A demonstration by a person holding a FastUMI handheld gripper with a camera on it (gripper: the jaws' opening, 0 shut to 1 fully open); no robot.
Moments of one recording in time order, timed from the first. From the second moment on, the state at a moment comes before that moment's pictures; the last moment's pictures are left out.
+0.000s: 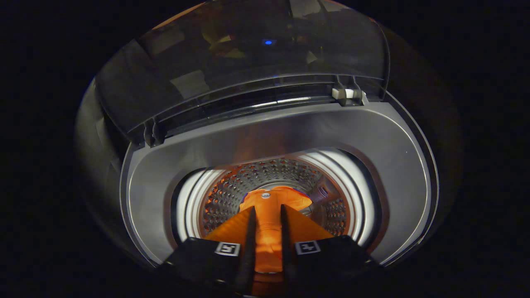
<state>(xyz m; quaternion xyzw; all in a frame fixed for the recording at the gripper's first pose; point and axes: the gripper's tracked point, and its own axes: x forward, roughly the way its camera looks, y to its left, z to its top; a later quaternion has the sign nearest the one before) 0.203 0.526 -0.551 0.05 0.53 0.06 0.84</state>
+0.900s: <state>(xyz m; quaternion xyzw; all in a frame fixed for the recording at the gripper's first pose) 0.197 0.526 -0.503 0.05 0.49 0.10 0.87</state>
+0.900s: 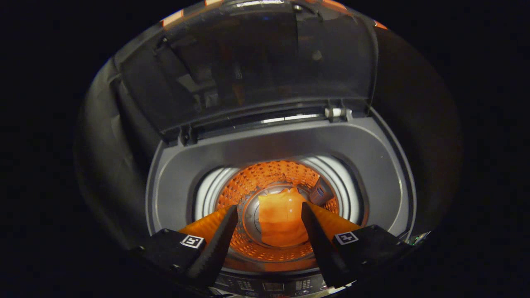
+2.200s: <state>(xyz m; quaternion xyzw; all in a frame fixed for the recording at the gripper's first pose) 0.346 0.479 -0.194 0.08 0.14 0.12 0.98</state>
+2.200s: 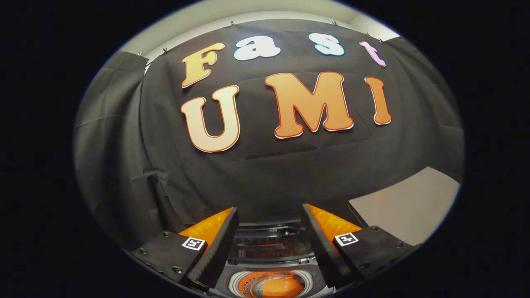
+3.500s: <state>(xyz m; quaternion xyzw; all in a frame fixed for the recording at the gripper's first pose) 0.465 0.469 -0.320 0.02 0.27 0.10 0.96</state>
